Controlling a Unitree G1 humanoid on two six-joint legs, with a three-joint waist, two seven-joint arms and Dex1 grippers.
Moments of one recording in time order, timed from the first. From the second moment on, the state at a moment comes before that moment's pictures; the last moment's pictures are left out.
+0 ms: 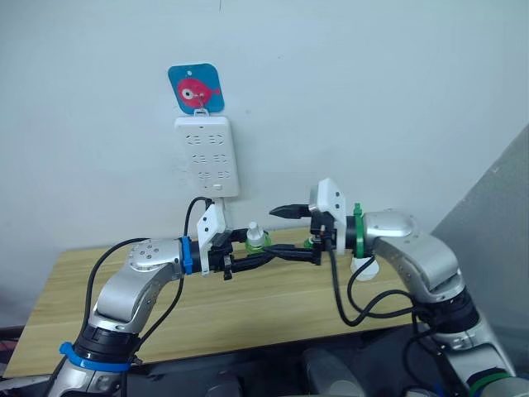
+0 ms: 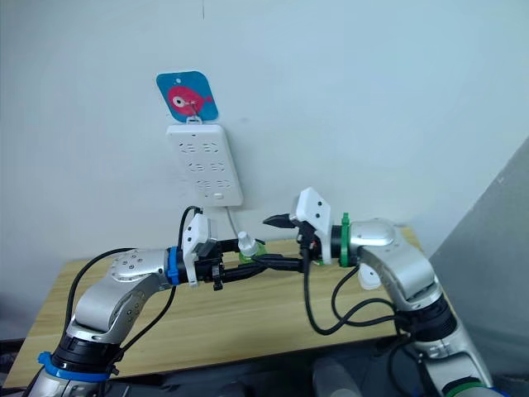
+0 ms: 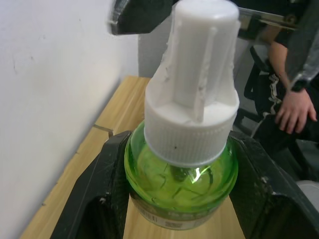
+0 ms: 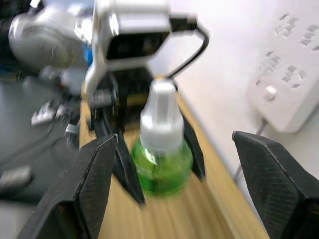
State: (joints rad) left arm -0.24 0.60 -0.08 -0.21 -0.47 0.40 -1.04; right arm -0.51 -0.32 0.26 -0.36 0.37 0.66 0.84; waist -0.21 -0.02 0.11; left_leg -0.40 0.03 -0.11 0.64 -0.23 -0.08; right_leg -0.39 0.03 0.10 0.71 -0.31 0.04
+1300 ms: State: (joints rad) left arm -0.25 0.59 -0.08 -0.18 -0.44 0.33 -1.04; right arm -0.56 -0.31 0.37 -0.36 0.32 0.70 0.73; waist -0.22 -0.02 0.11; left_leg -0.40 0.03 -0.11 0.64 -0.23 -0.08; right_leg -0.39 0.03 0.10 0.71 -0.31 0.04
